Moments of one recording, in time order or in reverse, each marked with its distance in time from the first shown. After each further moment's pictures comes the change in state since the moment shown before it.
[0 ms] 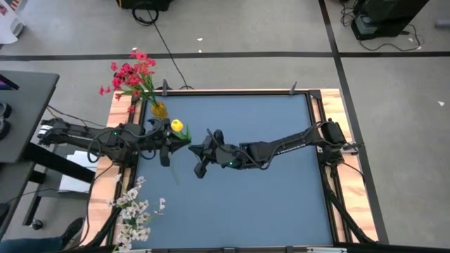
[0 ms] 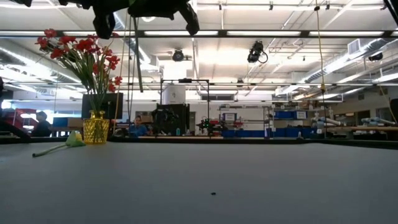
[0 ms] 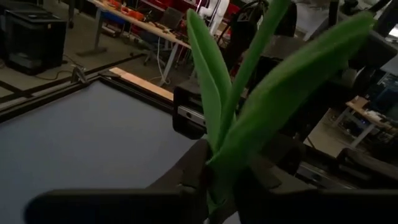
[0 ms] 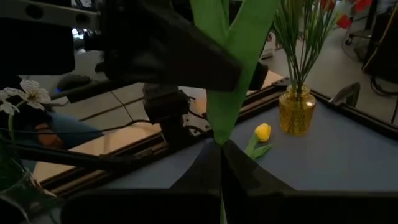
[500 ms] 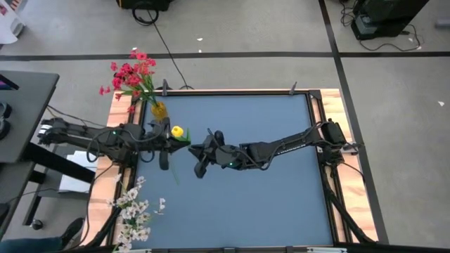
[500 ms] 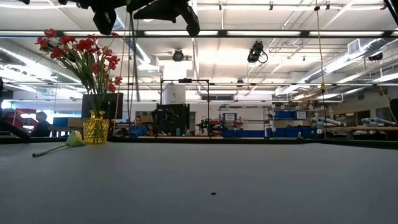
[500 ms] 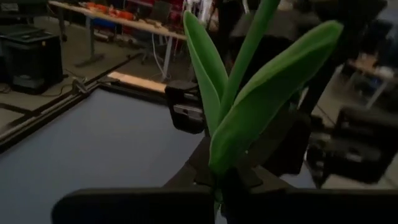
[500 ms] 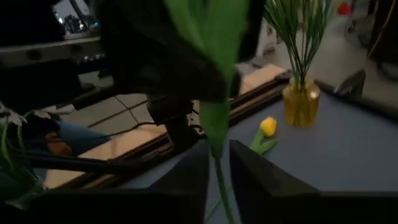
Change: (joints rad) left arm -0.012 -0.006 0.018 -0.061 0.026 0.174; right arm 0.002 -0.001 0.000 -0.007 0.000 0.079
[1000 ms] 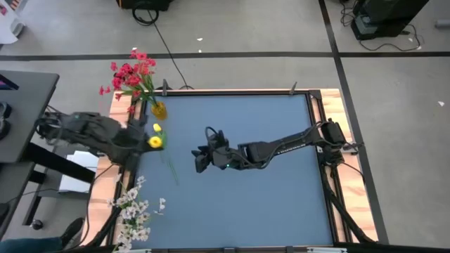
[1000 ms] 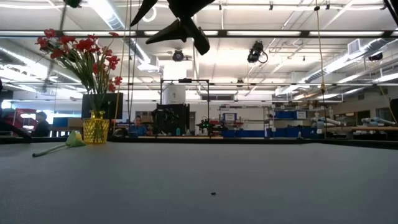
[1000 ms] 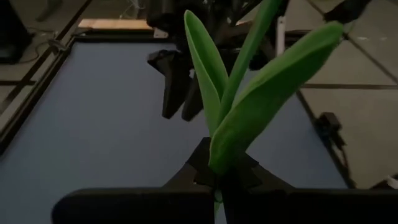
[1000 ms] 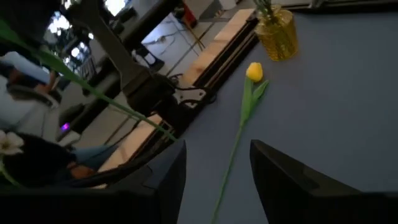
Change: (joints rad) left arm -0.131 -0.093 0.398 -0.853 0.045 0.115; right arm -0.001 0.000 0.000 -0.176 0.000 0.482
